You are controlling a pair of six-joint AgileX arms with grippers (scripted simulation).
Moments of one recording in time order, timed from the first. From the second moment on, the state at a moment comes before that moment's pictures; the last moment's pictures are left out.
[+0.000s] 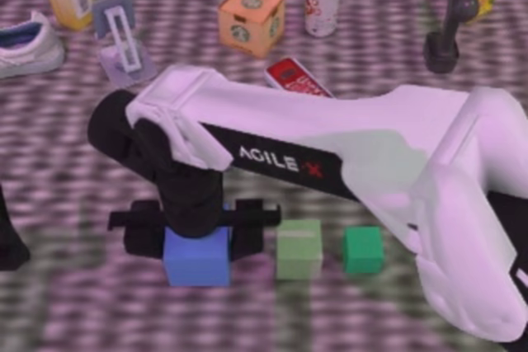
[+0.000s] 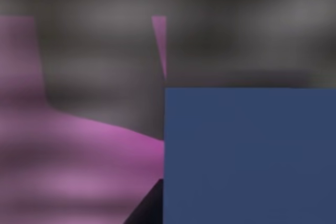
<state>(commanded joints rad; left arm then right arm) 0.02 0.00 0.00 0.00 0.00 0.00 0.96 2.52 2.14 -1.19 0.01 0.97</state>
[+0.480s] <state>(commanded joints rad) 0.02 0.00 0.00 0.00 0.00 0.00 0.96 2.52 2.14 -1.19 0.01 0.97</state>
